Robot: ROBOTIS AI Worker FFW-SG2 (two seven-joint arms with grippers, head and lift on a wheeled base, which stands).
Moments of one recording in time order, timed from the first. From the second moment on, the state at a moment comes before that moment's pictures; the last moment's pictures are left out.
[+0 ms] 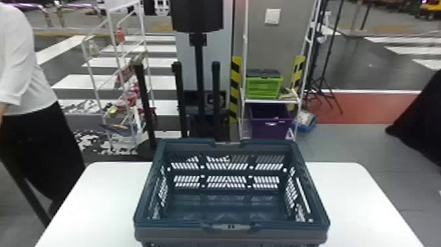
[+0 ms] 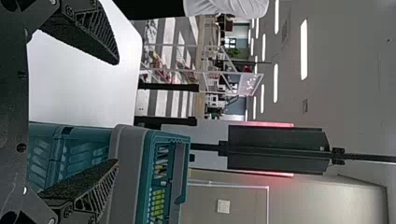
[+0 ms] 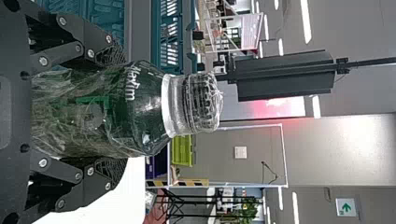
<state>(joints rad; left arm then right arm) 0.82 0.28 -0.23 -2.04 0.07 -0.37 0.48 0.95 0.00 -0.25 -2.13 -0.24 -0.28 0.38</state>
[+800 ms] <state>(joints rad) 0.82 0.27 -0.24 -2.05 0.06 -0.37 0.49 0.95 0.00 -0.25 -2.15 -0.25 -0.28 0.39</state>
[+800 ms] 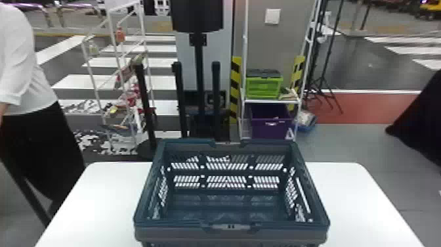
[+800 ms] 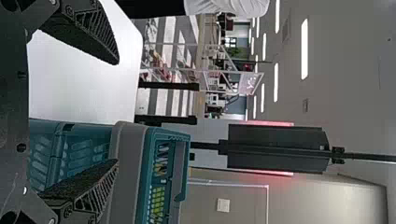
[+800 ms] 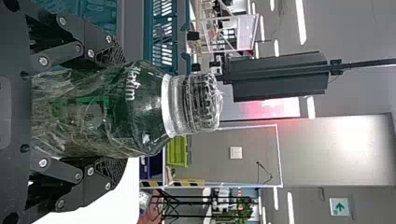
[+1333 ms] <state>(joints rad) 0.82 0.27 -0.24 -2.03 0.06 -0.37 0.49 0.73 0.00 -0.27 -2.30 -0.26 0.05 0.39</state>
